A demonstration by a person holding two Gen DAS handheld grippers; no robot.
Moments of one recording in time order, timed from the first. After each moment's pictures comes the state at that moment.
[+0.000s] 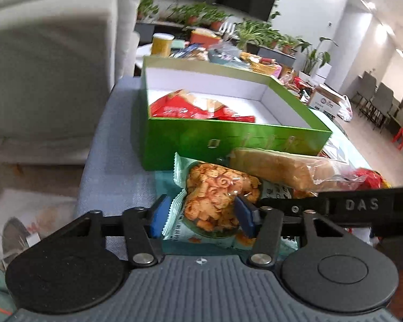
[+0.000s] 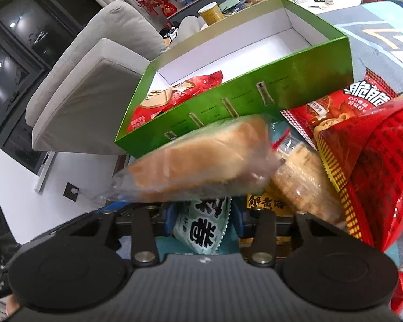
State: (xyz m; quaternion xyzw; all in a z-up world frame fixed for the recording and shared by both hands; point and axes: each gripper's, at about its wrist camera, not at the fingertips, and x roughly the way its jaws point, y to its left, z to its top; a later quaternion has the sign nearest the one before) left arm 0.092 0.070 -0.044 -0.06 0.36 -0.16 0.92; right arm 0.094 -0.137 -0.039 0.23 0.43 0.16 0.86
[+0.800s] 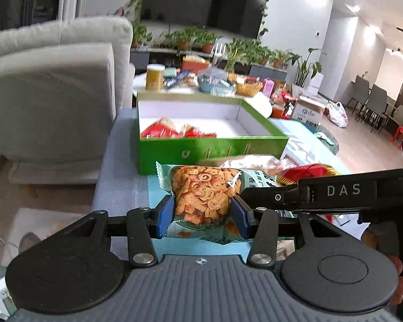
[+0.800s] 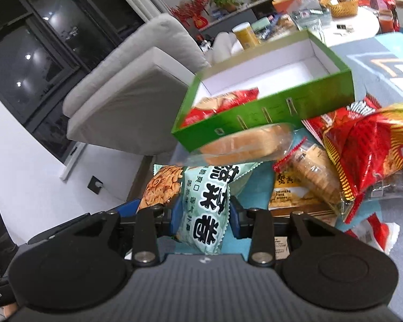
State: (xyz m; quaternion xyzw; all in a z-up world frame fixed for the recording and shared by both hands) left arm 0.005 0.061 0.013 -0.04 0.30 -0.16 0.94; right arm 0.036 -0.138 0.010 0.22 0.37 0.21 0.88
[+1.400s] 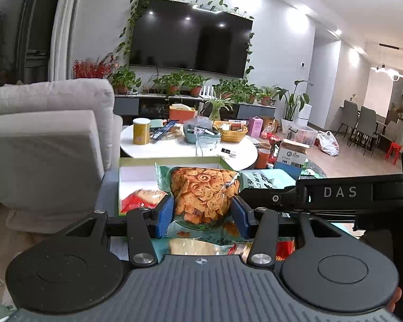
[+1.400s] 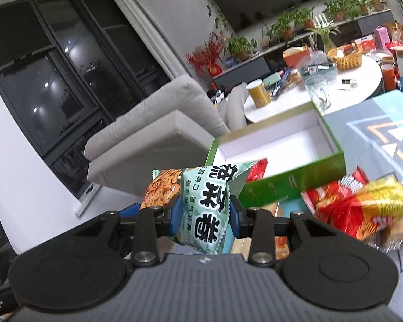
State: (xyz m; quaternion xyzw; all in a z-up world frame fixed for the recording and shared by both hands) left arm 0.006 0.029 0.074 -0.03 0.21 -0.18 0.96; right arm 0.035 -0.168 0.065 0.23 0.27 0.21 0.91
